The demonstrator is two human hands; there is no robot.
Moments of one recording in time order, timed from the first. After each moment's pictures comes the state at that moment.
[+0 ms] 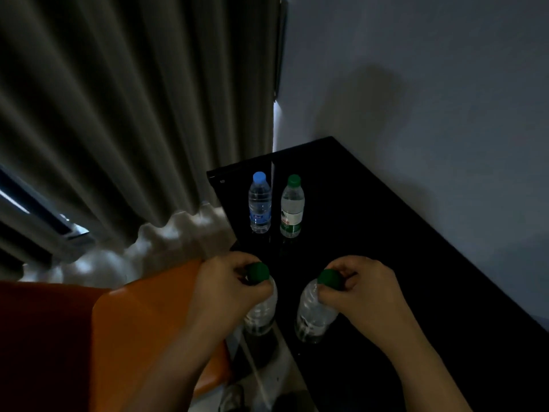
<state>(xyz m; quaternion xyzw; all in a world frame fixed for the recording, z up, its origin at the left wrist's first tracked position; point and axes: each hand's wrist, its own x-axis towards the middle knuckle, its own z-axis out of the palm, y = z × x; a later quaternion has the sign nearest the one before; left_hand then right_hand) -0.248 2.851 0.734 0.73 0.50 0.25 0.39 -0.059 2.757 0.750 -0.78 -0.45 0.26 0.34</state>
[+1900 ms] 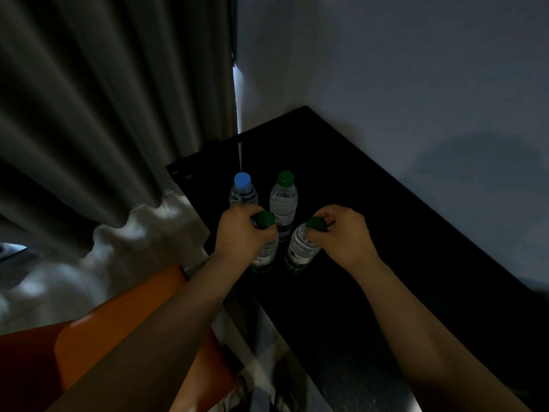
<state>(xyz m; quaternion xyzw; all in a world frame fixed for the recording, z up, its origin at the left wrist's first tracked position) -0.163 3.022 0.652 0.78 0.41 0.24 0.40 -0.008 2.911 0.679 -0.82 -0.40 0.22 0.33</state>
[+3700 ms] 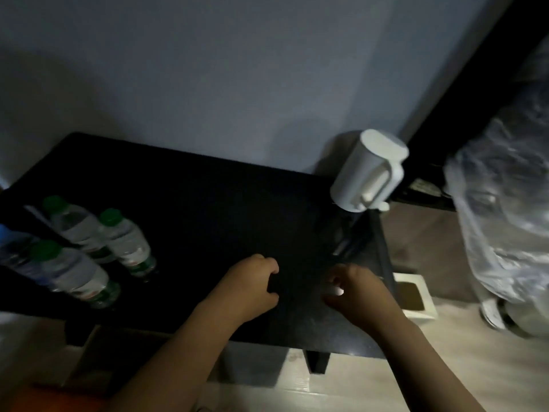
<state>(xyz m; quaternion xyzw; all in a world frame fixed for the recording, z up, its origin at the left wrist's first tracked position) -0.122 2.748 0.722 0.94 -0.04 -0.17 0.29 -0.102 2.547 0.718 -0.98 -0.09 0.14 0.10</state>
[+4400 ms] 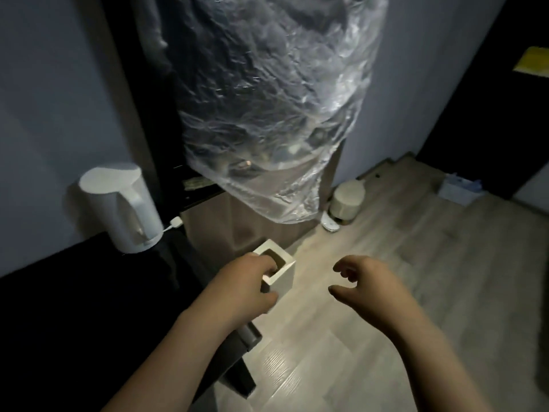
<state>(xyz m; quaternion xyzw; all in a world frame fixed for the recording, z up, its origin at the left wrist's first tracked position) -0.121 2.397 0.785 0.85 -0.43 -0.18 0.23 -0.261 2.237 0.787 -0.91 0.34 -0.04 0.23</state>
